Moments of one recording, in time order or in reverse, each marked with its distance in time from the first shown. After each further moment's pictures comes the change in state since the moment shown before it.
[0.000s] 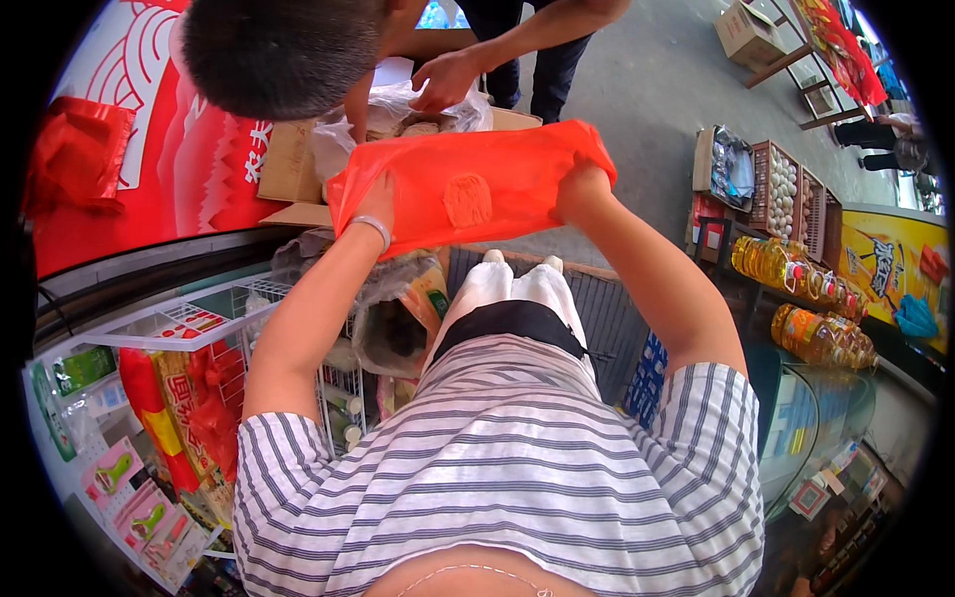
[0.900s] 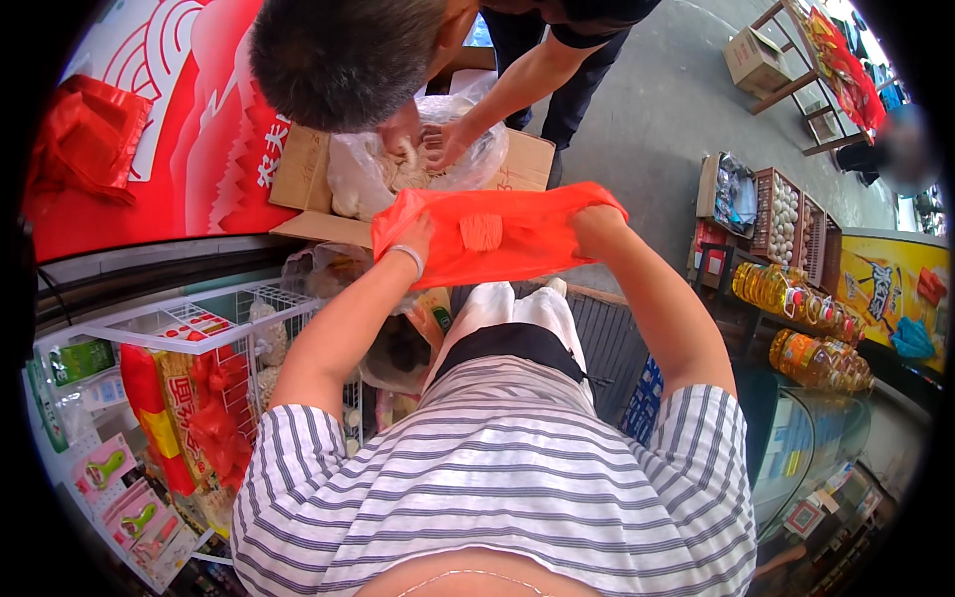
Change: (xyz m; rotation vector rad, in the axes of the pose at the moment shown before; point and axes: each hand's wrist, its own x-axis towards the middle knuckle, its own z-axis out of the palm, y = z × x) left_hand 0.110 -0.001 0.216 0.272 0.133 0.118; right_hand 0.012 0.003 0.029 0.194 0.071 -0.149
